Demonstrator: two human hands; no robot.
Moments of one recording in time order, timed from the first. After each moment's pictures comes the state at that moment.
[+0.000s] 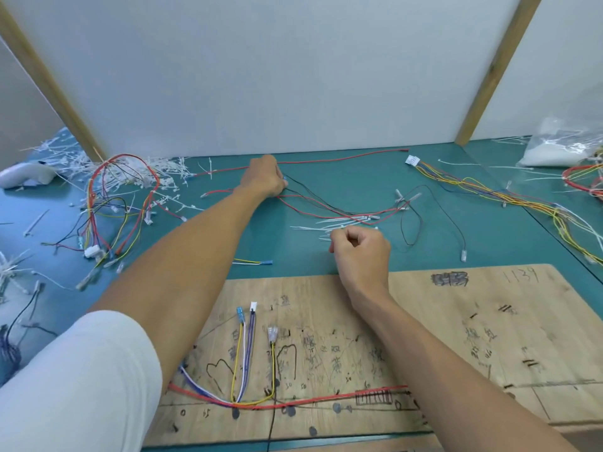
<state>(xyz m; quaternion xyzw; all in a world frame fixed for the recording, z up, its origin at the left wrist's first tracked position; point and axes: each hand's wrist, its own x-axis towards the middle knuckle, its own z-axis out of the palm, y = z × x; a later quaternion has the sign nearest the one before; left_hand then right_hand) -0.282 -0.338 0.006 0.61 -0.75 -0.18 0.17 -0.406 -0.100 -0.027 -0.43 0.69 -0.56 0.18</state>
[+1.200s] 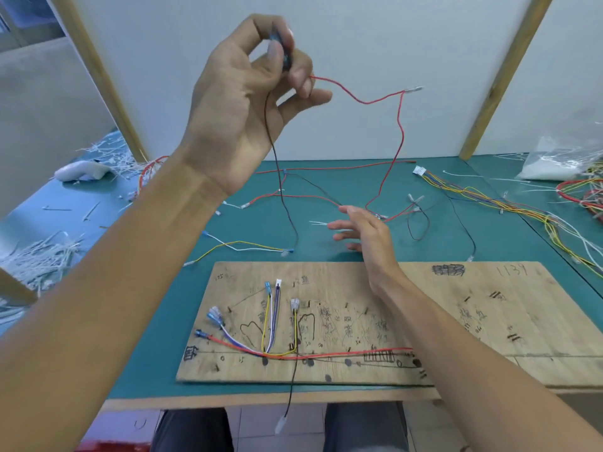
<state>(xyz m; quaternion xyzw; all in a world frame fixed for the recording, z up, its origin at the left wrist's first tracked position) -0.206 -0.096 0.218 0.14 -0.65 -0.54 0.52 -0.398 -0.069 0.018 -0.38 0.58 -0.59 0.42</state>
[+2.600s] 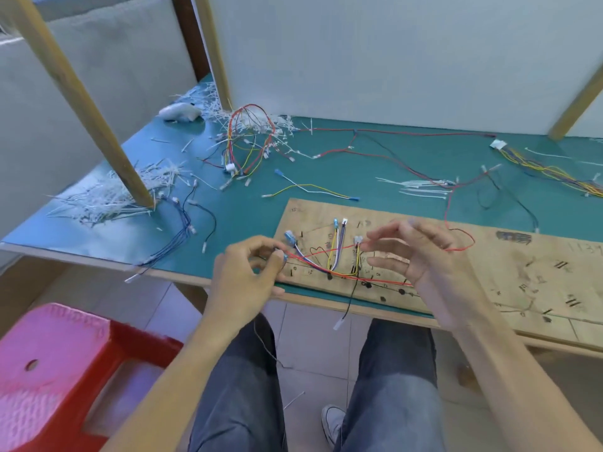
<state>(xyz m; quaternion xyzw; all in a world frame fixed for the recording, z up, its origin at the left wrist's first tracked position) -0.073 0.080 0.020 0.60 -0.57 -0.34 0.45 -0.351 0.072 0.028 -0.48 0.35 -0.56 0.58</state>
